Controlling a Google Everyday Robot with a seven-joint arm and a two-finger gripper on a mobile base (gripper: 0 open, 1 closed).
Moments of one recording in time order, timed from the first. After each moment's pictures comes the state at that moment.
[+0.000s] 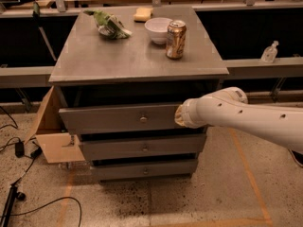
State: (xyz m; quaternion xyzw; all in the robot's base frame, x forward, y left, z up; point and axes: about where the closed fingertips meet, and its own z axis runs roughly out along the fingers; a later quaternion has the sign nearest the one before) arm 0.648 -0.118 0.655 -0.71 0.62 -0.13 0.31
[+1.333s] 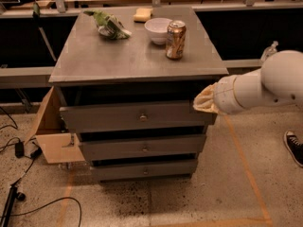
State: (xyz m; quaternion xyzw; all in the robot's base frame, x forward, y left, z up) arm 0.571 -0.149 0.798 -0.70 0.61 -0.03 0.37
